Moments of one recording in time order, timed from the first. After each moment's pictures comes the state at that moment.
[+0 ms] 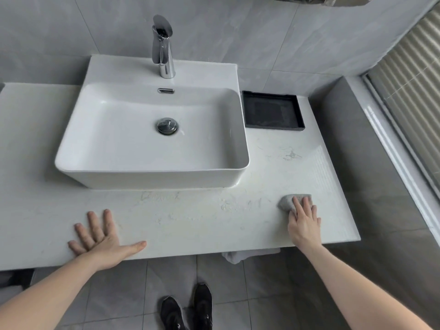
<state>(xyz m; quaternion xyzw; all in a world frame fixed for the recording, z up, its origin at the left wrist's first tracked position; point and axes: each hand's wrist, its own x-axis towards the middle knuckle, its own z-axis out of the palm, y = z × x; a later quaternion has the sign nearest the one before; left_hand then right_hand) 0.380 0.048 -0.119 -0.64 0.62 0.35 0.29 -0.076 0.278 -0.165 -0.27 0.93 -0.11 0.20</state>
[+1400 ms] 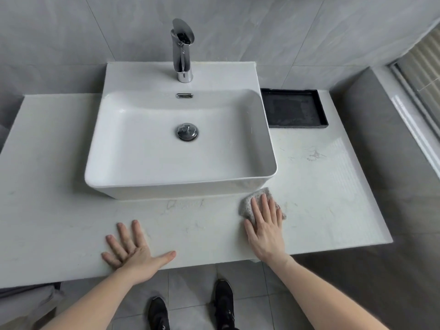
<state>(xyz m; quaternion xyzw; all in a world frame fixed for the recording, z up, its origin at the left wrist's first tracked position) 0.381 0.042 -0.119 -0.63 0.62 0.37 0.28 0.072 0.195 -0.182 -0.47 0.86 -0.11 0.19</state>
